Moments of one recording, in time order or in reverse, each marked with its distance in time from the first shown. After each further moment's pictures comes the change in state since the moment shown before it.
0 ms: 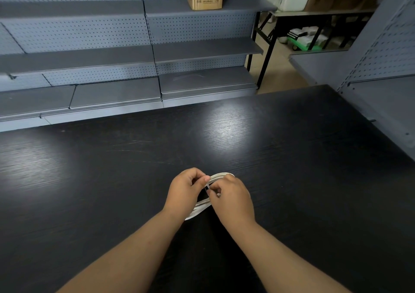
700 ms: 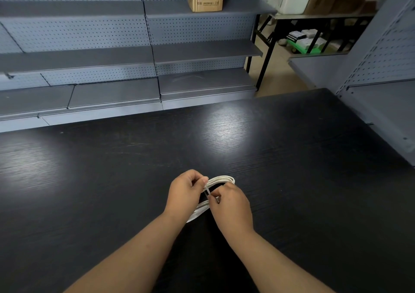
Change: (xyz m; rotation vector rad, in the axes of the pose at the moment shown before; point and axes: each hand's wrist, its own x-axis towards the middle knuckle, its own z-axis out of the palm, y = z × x) left_hand 0.003 0.006 0.002 -0.002 0.050 -0.086; right_hand -0.003 -0.003 0.002 0.005 -0.043 0.096
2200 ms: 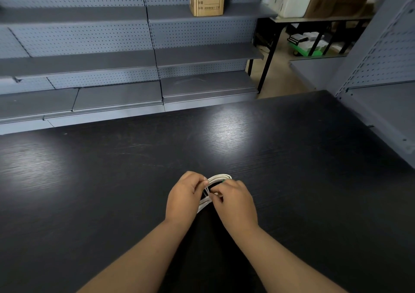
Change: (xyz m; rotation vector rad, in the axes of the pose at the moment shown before) left_hand -0.009 -0.007 0.007 0.280 0.101 0.286; right_hand 0.004 0.015 -0.005 -0.087 0.111 -0.213
